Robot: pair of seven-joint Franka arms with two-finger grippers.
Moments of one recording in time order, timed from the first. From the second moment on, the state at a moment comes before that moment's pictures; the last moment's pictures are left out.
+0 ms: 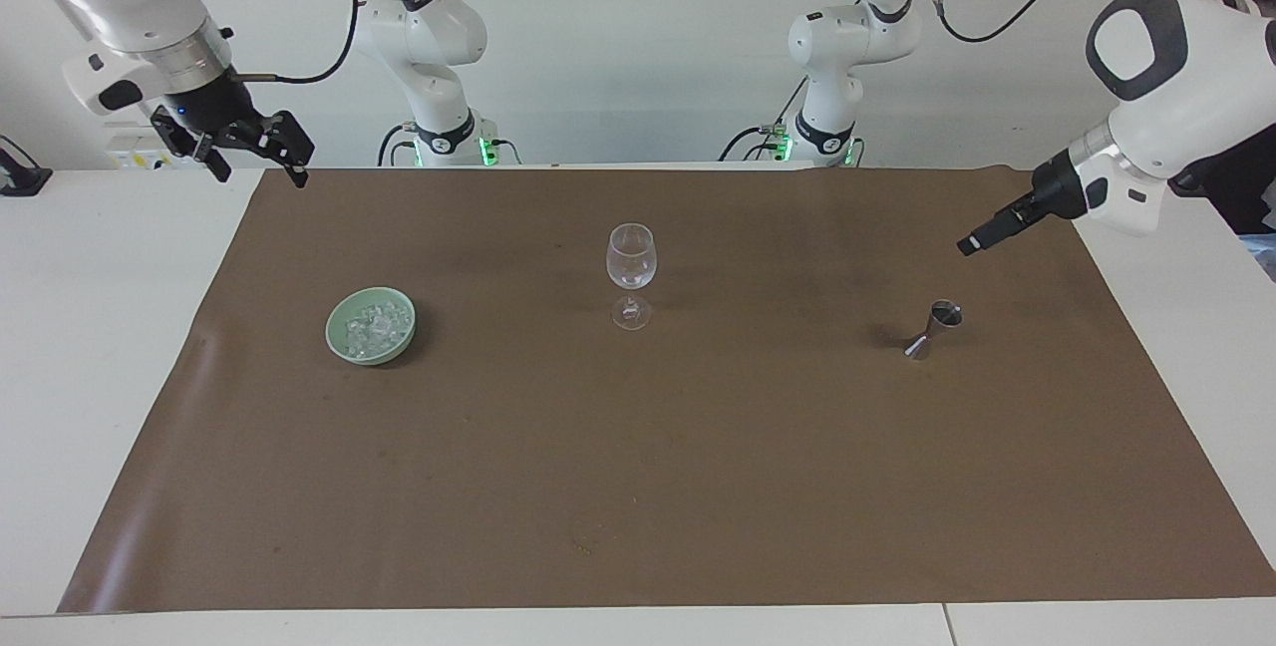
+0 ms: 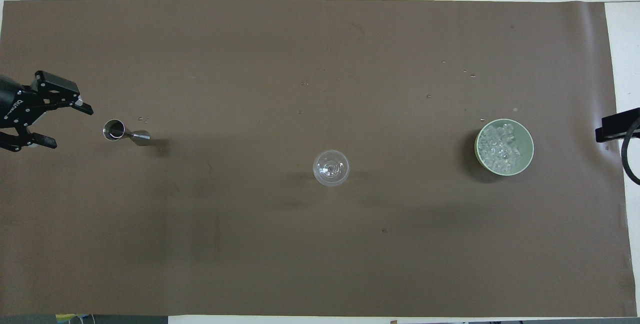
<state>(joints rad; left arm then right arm) 0.12 0.16 0.00 -1.62 -0.31 1.52 -0.52 -0.13 -0.09 0.02 -1.67 -0.03 1.51 -0.02</state>
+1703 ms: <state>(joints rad) 0.32 0.40 0.01 -1.94 -0.90 1.93 -0.78 -0.13 -0.09 0.02 -1.67 -0.03 1.51 -0.02</state>
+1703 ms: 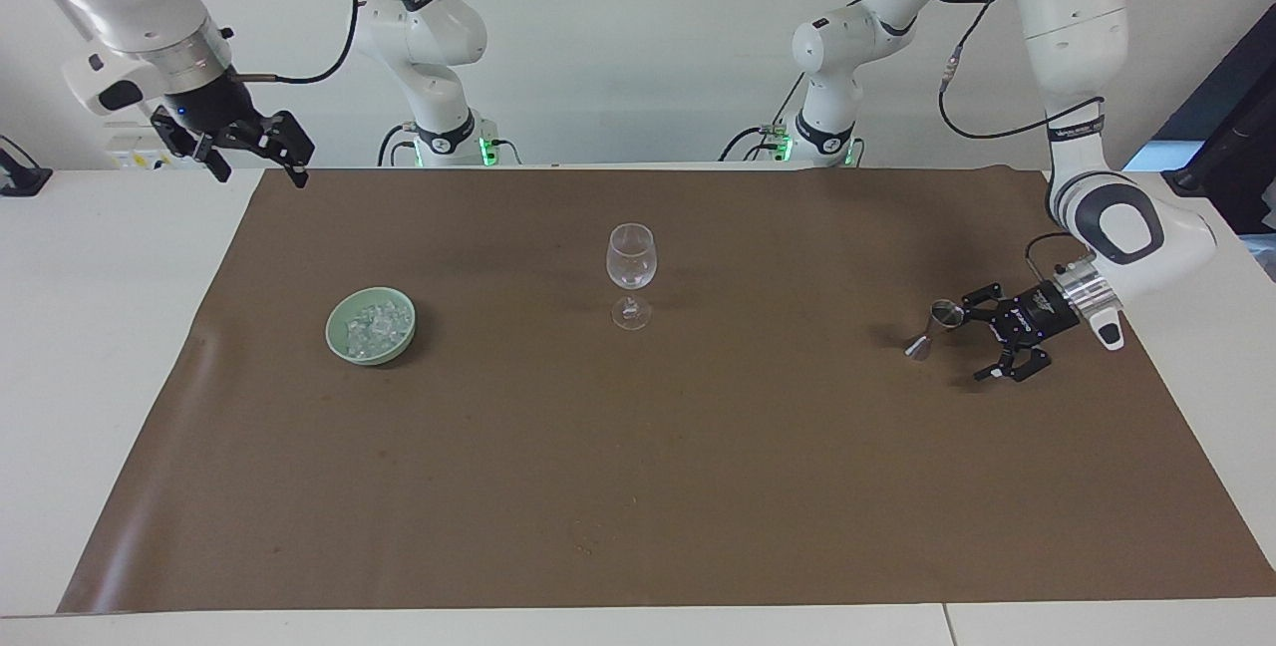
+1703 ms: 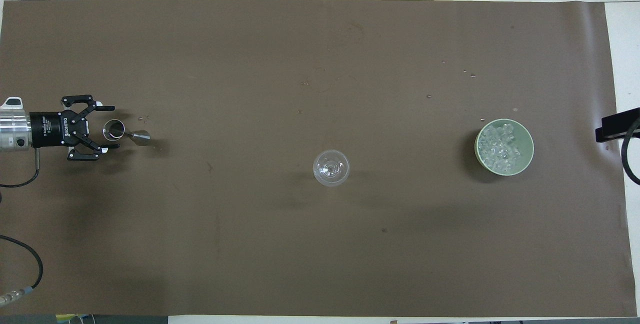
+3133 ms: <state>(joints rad) 0.31 0.34 0.00 -2.05 -1.04 1.92 -0.77 -0.13 -0.09 0.02 -1.67 -0.03 1.51 -0.02</state>
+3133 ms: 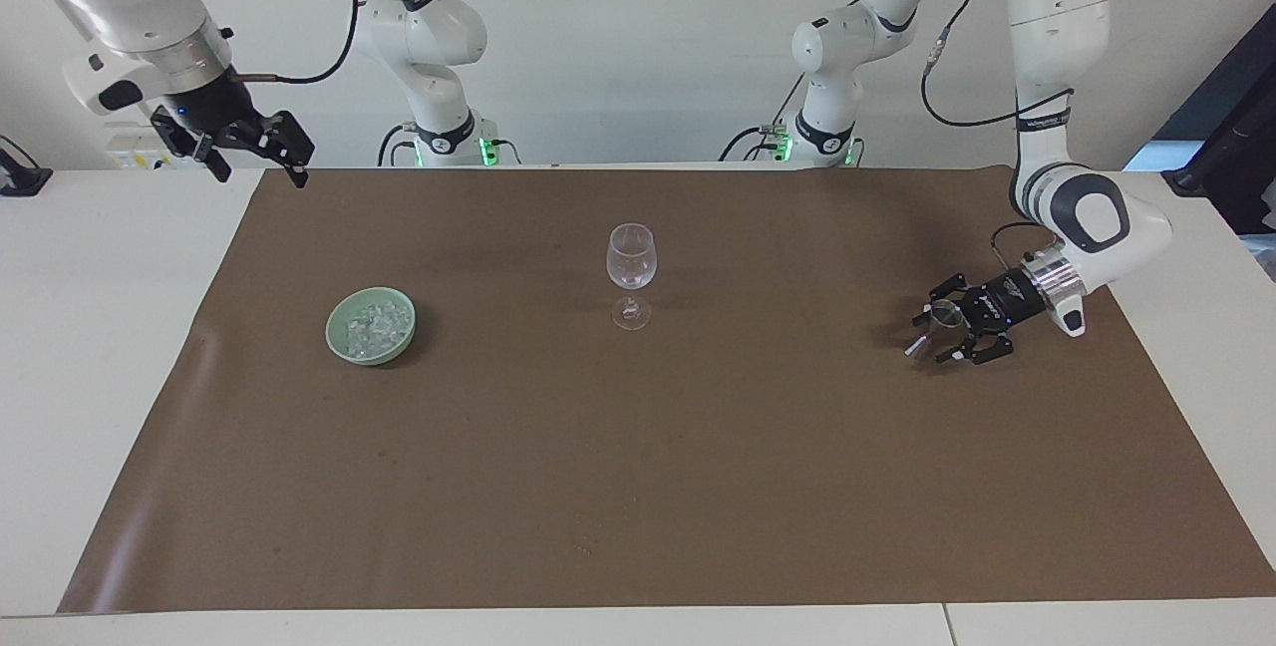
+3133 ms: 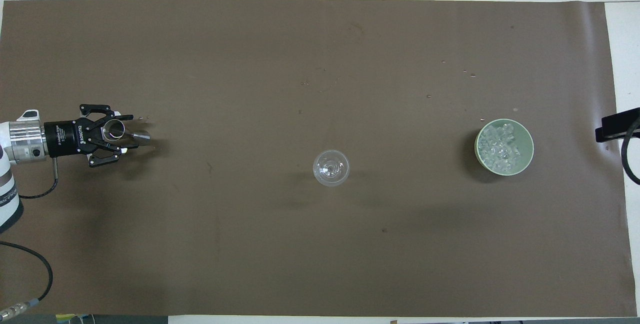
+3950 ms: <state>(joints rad) 0.33 0.27 0.00 -2.05 -1.05 1.77 -0.80 -0.13 -0.09 0.02 -1.67 -0.03 1.51 -0.02</state>
